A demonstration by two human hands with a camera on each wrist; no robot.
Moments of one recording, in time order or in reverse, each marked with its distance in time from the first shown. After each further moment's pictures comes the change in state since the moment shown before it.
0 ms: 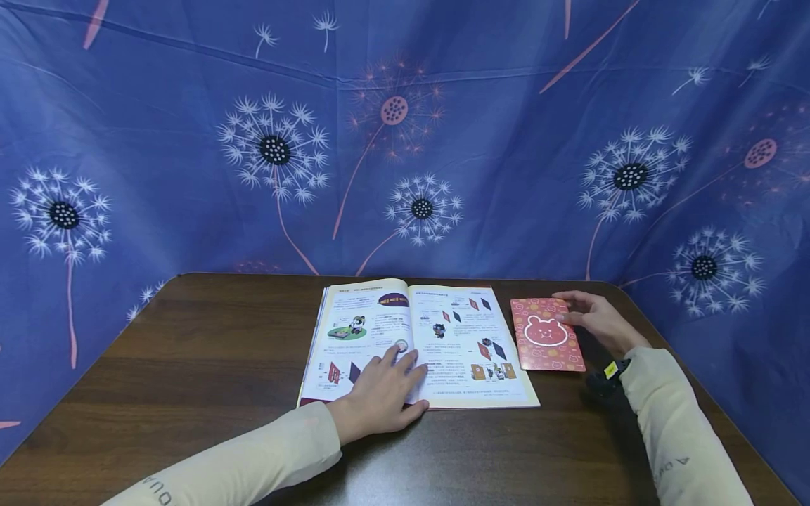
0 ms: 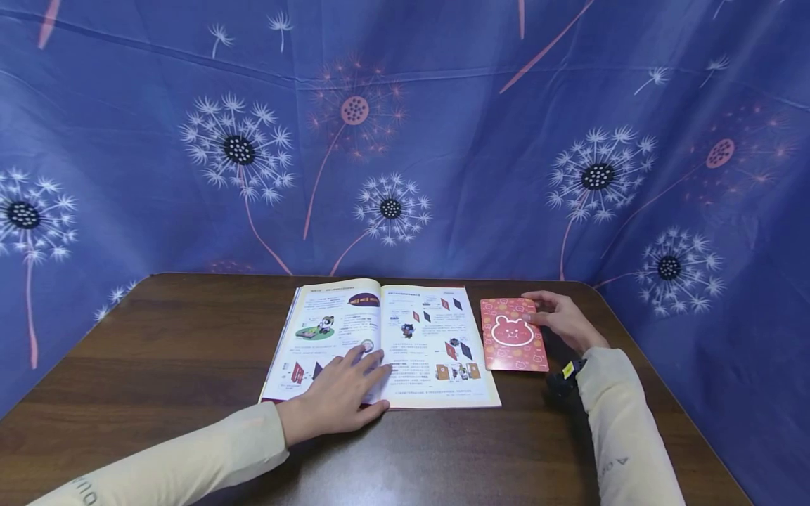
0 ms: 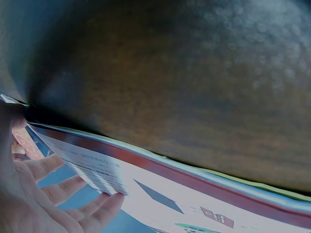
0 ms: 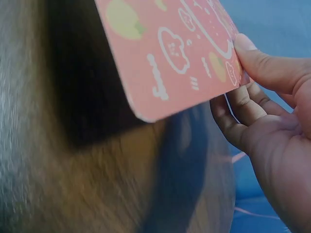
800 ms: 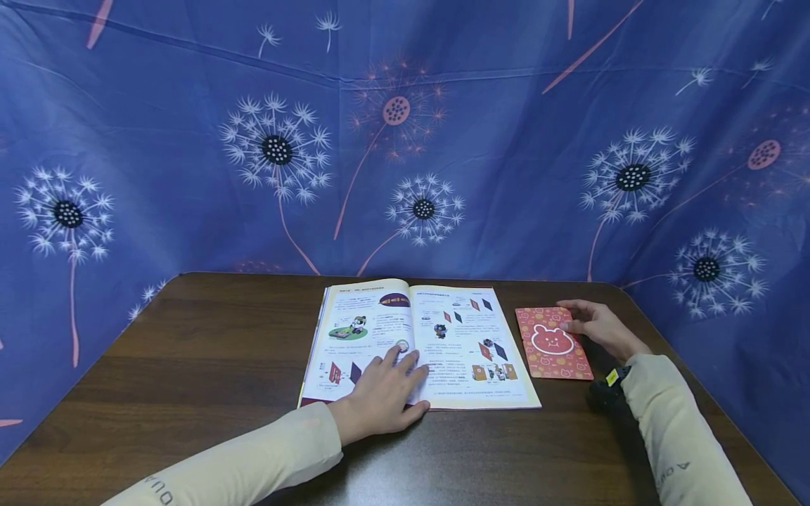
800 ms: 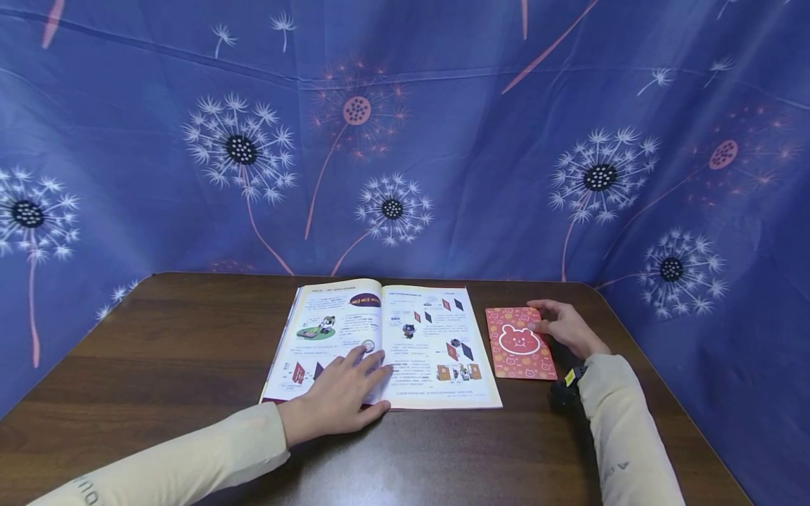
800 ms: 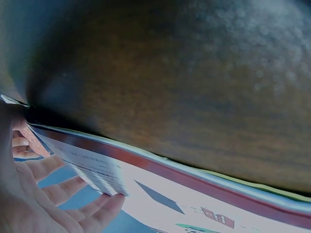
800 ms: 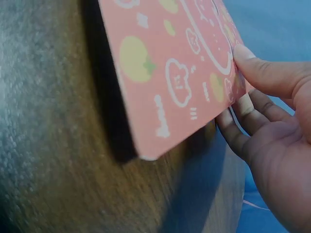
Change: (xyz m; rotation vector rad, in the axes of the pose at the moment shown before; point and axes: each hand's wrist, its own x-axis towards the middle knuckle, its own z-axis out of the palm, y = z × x) left_hand -0.001 0.000 0.001 -0.005 0.003 0.001; right_hand 0.000 0.015 0.003 -0.062 -0.011 0.000
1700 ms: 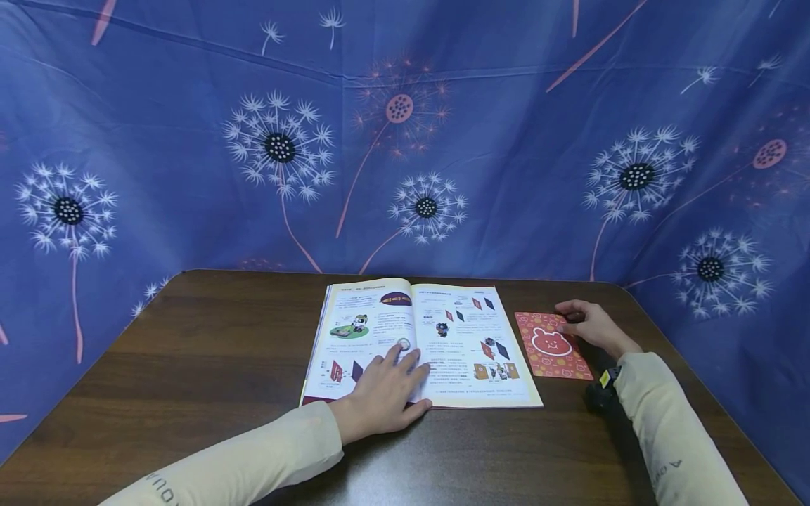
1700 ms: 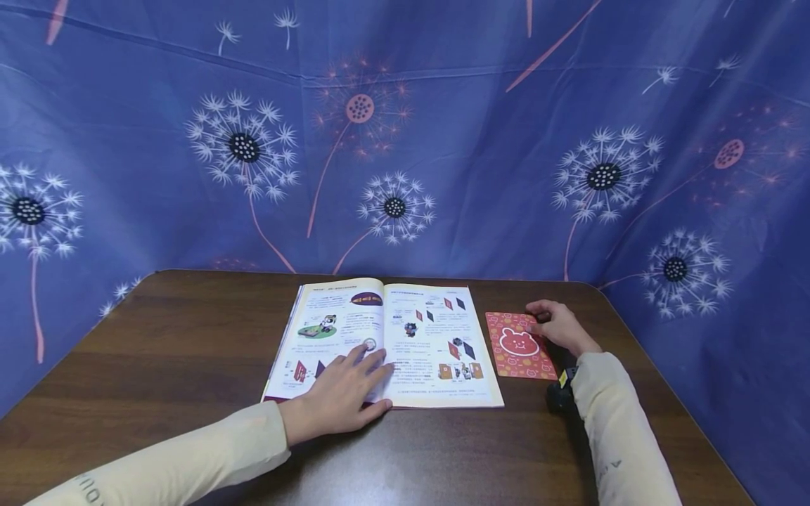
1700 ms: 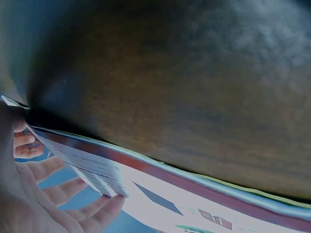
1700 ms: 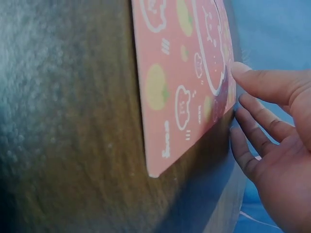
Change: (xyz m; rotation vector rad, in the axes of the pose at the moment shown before) left_hand -0.001 0.000 -0.001 -0.009 -0.021 -0.014; right_hand 0.010 -0.002 0.011 -0.125 0.044 -0.006
